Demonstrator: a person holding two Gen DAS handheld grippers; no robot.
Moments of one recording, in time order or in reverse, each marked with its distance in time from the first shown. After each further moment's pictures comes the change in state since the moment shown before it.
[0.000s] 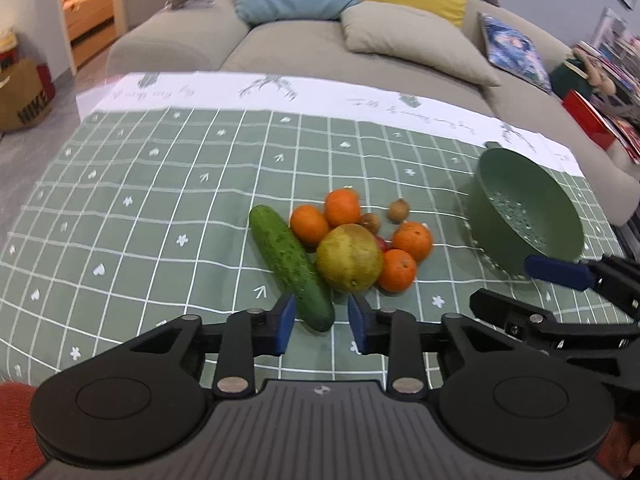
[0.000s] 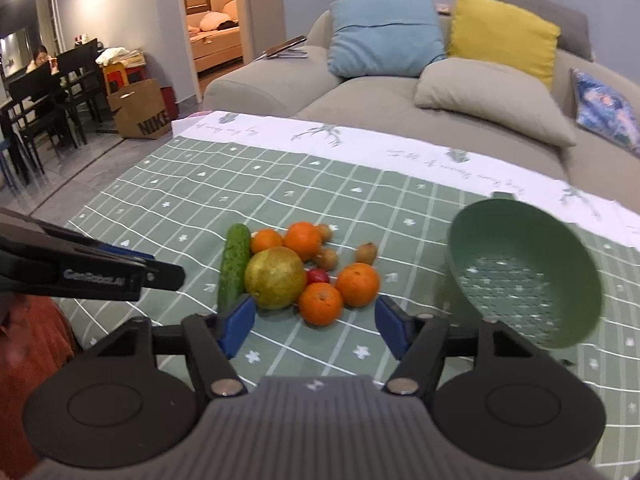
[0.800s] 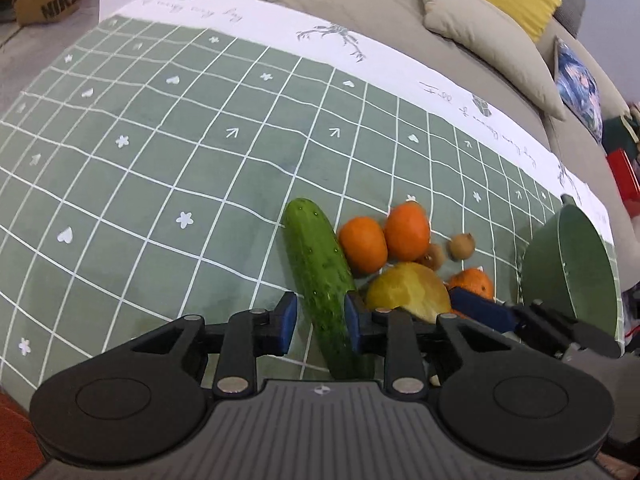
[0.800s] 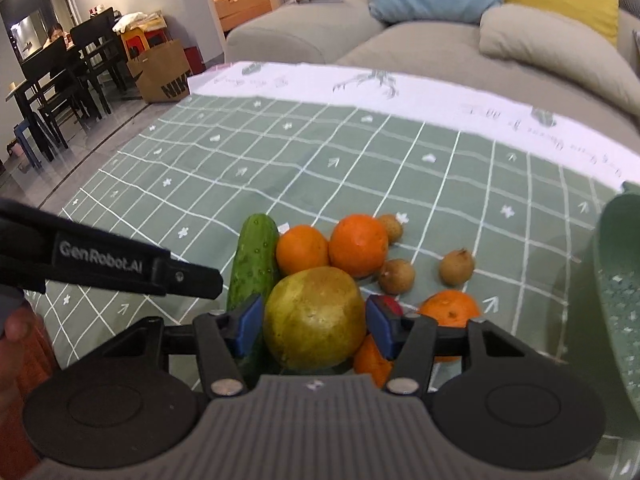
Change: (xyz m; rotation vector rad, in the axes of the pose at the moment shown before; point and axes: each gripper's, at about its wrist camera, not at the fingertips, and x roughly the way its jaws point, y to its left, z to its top) left arm 0.081 0.060 0.036 -0.264 0.137 -0.040; right arm 0.138 0.021 0.030 0.014 0.157 0.122
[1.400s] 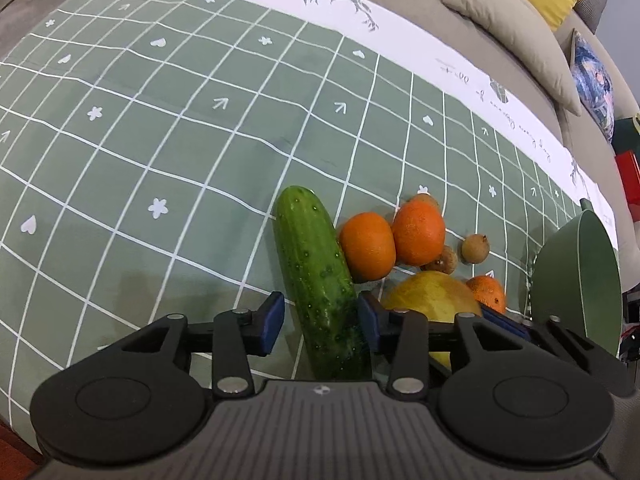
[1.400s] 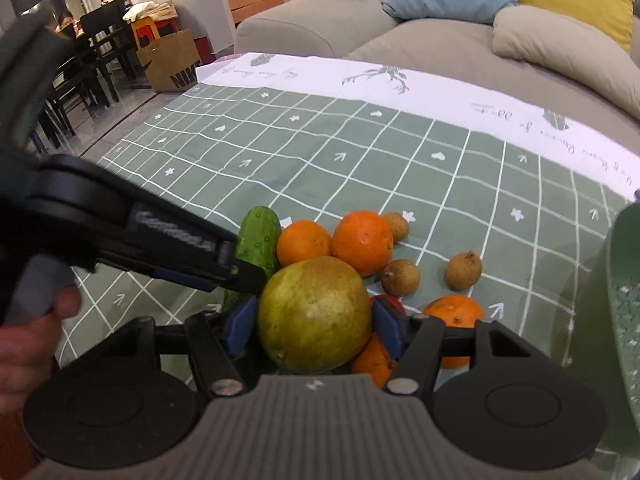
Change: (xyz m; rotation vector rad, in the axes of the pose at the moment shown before) left arm 0.039 0.001 0.017 -0.041 0.104 -0.012; right arm 0.000 -0.001 -0.001 -0.054 0.005 0.007
